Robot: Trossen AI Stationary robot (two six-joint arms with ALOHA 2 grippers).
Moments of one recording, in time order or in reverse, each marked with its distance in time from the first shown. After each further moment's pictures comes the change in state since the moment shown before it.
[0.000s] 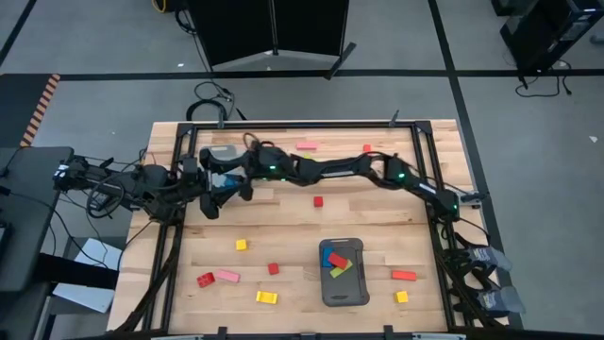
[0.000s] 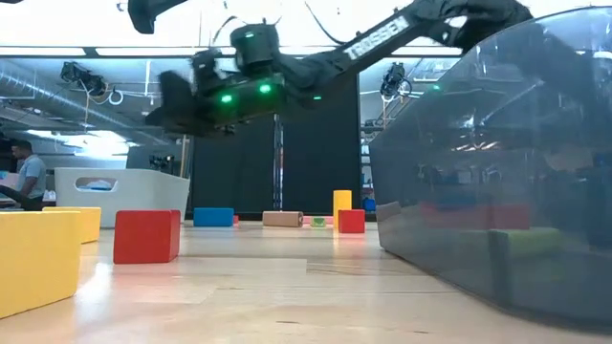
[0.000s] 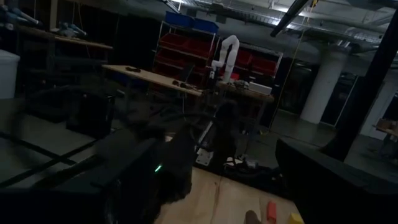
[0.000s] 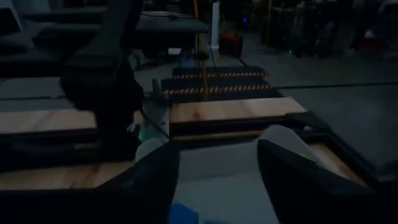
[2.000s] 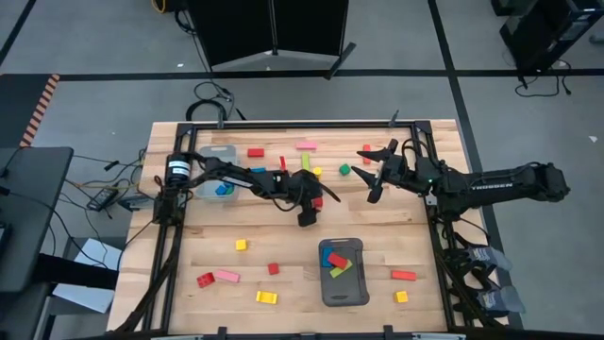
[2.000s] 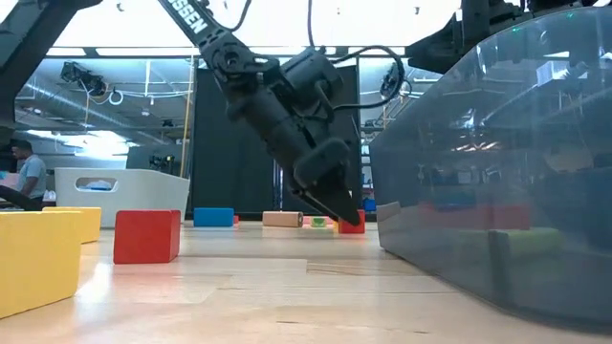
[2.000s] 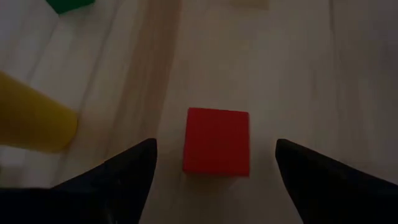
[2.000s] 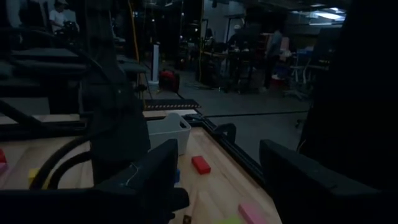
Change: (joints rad) left arm 0.350 1.411 0.638 -0.219 0.473 0.180; right arm 0.074 -1.625 -1.558 0.098 0.337 -0.102
